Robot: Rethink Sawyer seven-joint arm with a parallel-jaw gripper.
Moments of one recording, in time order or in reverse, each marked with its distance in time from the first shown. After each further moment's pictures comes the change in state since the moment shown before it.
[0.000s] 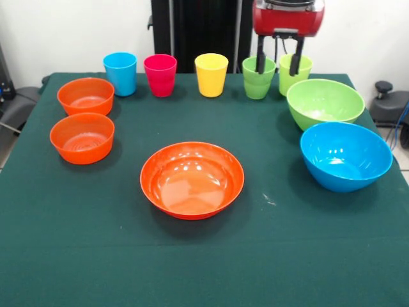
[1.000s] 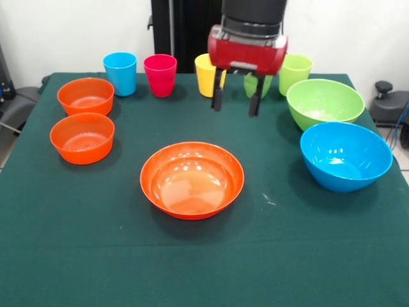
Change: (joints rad) arm 0.028 0.144 -0.122 -0.274 0.000 0.010 0.000
